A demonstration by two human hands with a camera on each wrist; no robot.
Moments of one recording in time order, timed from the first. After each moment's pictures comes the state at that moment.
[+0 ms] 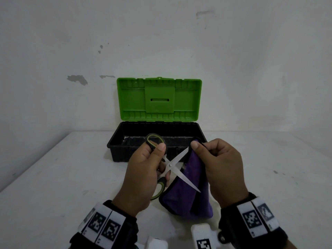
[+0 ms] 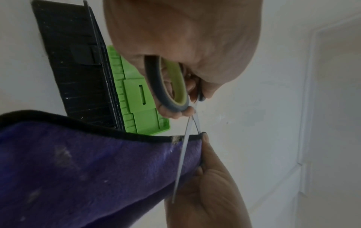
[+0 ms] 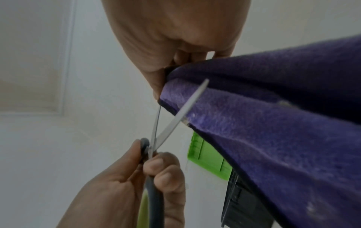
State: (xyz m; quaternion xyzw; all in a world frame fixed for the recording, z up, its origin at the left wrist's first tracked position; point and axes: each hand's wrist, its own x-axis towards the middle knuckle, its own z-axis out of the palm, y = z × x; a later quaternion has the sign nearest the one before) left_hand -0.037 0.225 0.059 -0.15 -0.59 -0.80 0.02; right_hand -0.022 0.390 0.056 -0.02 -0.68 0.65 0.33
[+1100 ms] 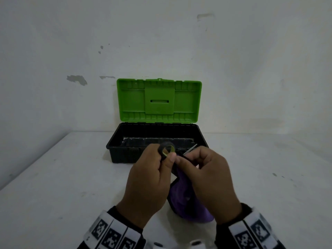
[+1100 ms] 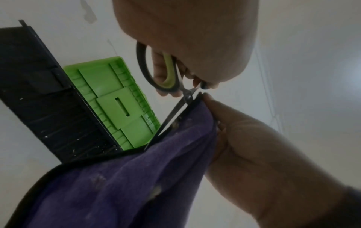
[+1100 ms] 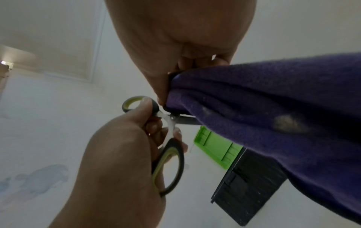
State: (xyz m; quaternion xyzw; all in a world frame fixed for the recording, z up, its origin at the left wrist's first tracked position) left_hand -0.039 0.225 0.044 -0.29 -0.76 -0.48 0.33; right_hand -0.007 0.366 0.060 0.06 -0.78 0.55 0.31
